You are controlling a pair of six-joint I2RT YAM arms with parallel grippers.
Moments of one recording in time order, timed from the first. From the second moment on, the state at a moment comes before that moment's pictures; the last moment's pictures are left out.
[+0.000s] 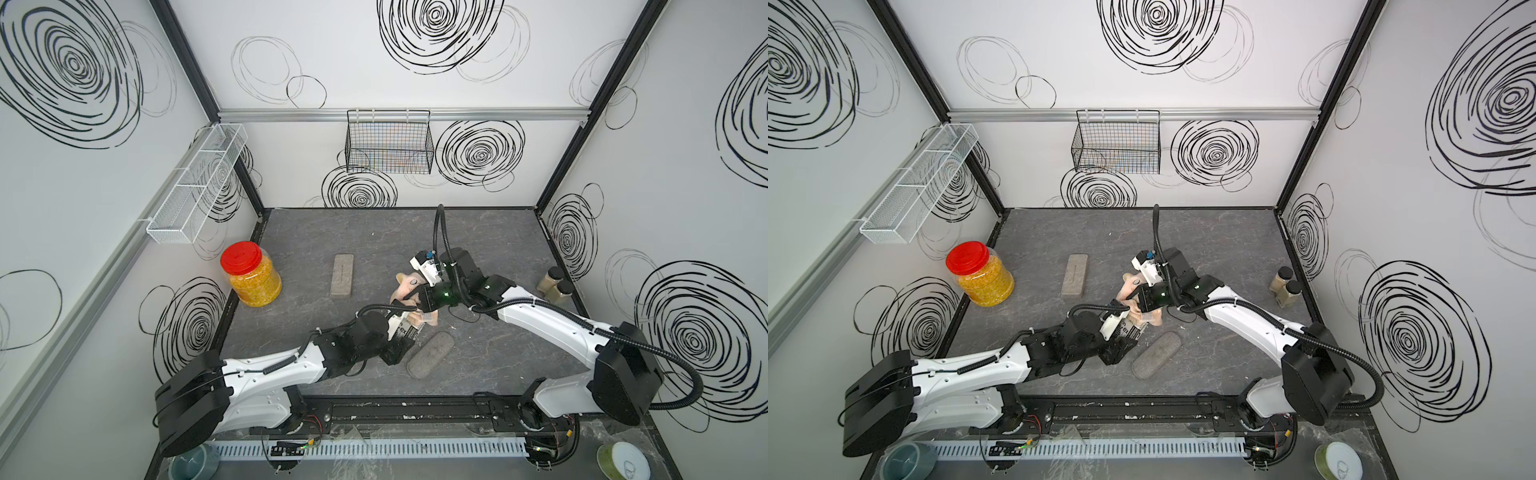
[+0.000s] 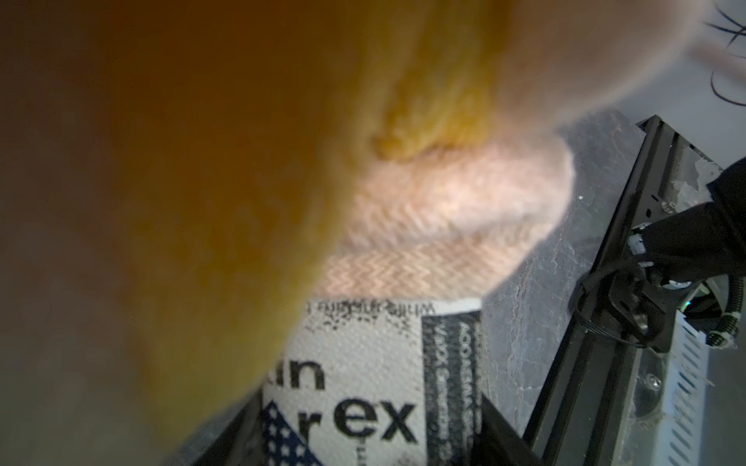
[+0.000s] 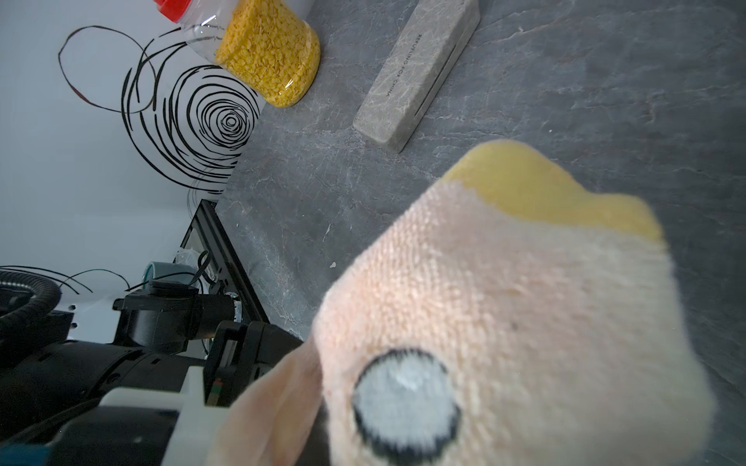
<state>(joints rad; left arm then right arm) -0.97 1.16 0.50 0.03 0.01 -0.32 0.73 1.39 0.98 -0.32 -0.48 0.38</state>
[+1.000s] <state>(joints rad) -0.97 1.13 0.46 0.12 -0.01 -0.36 0.64 1.32 0.93 -0.36 -0.42 0.40</state>
